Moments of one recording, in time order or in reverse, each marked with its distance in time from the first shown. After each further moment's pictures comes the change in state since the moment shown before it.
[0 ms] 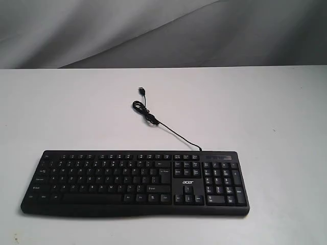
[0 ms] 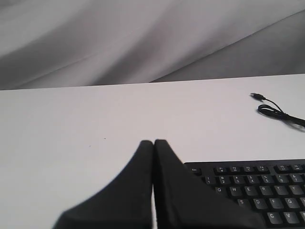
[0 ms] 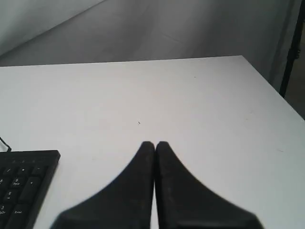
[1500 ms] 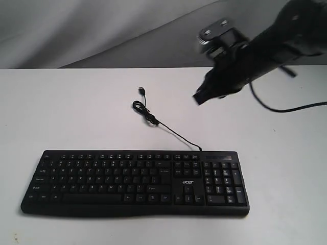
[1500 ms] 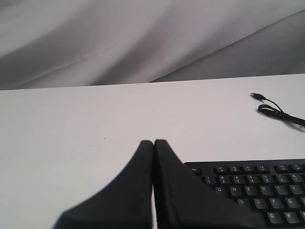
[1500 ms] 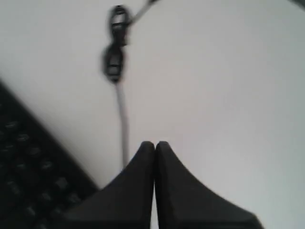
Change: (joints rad) left arm 0.000 0.000 0.000 0.000 0.000 0.000; right arm 0.373 1.843 -1.329 0.530 0.308 -0.901
